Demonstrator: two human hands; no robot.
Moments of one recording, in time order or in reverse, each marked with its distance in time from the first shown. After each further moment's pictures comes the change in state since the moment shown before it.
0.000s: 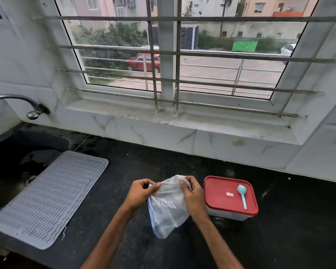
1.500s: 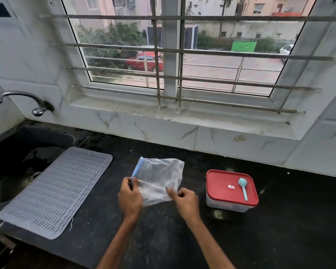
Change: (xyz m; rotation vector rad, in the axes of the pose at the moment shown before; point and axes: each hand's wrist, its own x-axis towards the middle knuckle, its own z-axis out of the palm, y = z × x) left_hand -0.042 -0.015 -0.006 0.192 0.686 0.054; right_hand -0.045 0.001 0.027 -0.096 -0.048 0.186
